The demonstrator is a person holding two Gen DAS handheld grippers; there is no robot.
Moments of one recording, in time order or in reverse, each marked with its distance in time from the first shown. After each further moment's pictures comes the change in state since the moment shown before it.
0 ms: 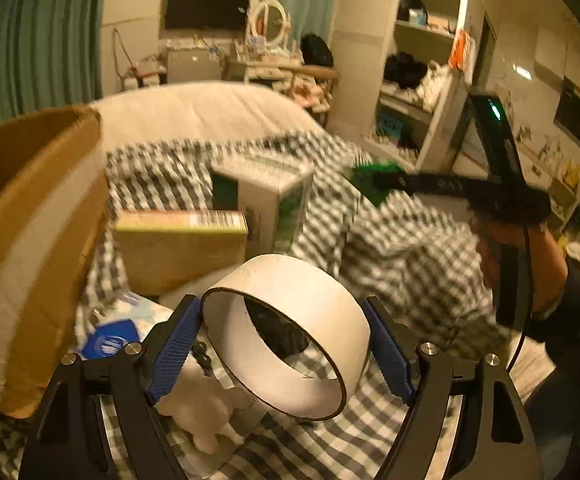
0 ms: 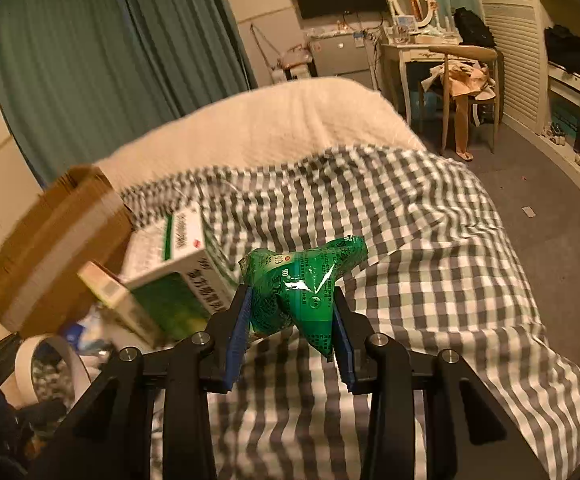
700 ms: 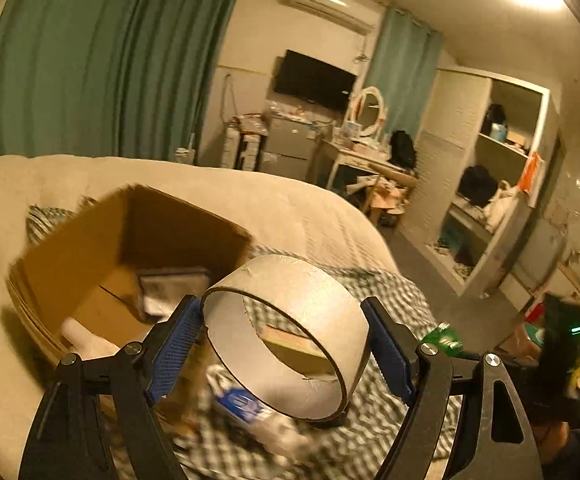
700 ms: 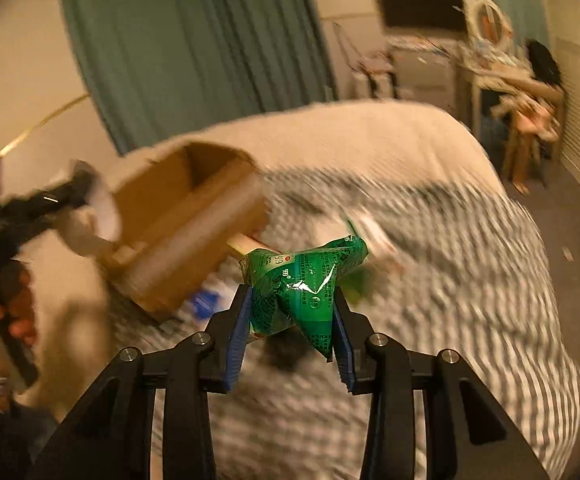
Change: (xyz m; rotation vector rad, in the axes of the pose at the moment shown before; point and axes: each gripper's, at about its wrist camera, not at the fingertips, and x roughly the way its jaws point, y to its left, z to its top) left arm -0.135 0.088 0.067 -0.289 -0.237 0.249; right arm -0.076 0.143 0.011 -0.202 0.036 0.197
